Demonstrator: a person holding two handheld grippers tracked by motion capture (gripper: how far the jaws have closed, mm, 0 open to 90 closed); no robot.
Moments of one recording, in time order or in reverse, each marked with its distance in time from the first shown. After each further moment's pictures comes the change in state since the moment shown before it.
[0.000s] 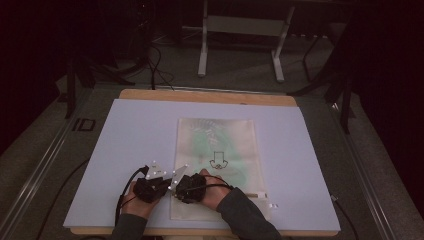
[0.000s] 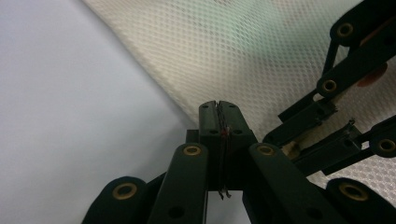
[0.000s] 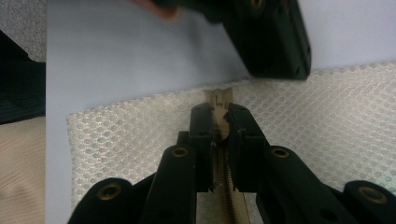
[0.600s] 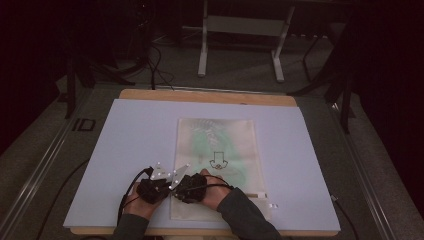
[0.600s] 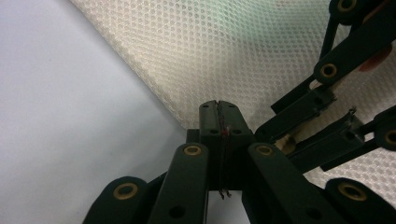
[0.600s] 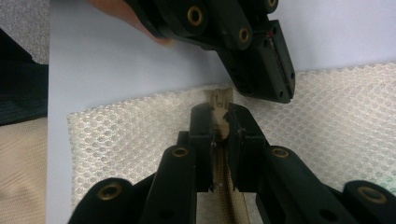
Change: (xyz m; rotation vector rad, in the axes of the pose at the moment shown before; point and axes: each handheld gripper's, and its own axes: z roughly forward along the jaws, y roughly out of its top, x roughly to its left) left arm -0.001 -0.001 0.006 0.049 -0.011 0.034; right arm -0.002 -0.002 0.000 -0.018 0.010 -0.001
